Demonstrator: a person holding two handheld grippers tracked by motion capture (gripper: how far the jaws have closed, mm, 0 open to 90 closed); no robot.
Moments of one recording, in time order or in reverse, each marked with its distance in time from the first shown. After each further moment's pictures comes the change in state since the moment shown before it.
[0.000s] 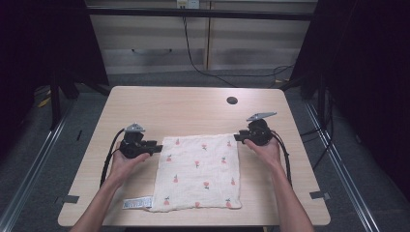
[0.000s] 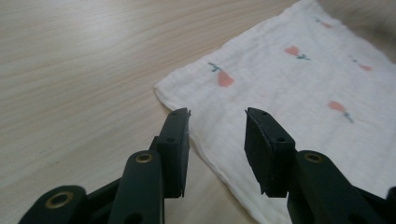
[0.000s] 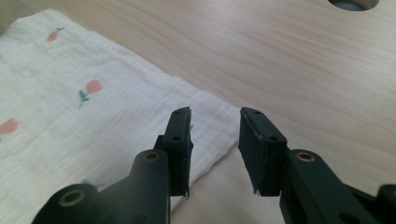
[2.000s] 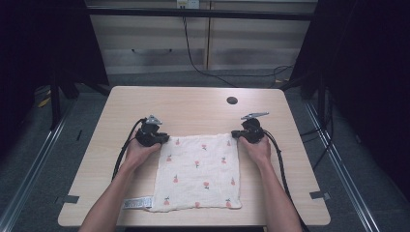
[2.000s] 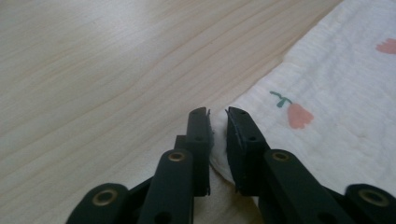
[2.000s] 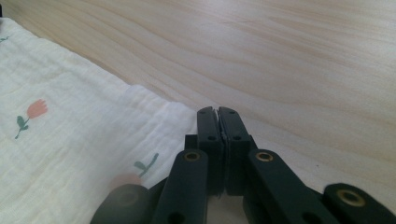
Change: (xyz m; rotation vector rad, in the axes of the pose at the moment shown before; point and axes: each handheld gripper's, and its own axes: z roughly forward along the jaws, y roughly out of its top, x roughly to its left) left arm 0.014 0.030 0.051 0.049 0.066 0.142; right arm -0.012 -0.005 0.043 -0.004 -0.003 0.078
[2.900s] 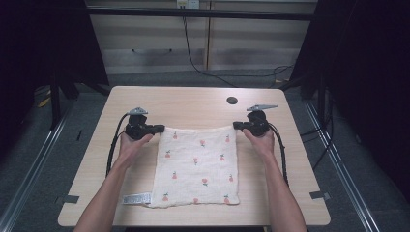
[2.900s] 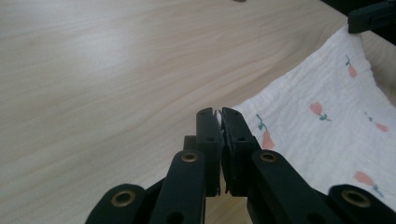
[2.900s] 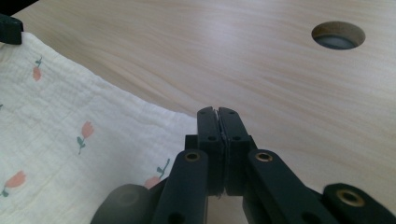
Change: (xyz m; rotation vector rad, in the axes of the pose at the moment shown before) left arm 0.022 0.010 -0.037 -0.201 -0.112 -0.159; right arm 0.002 0.027 -0.033 -0.108 0.034 -0.001
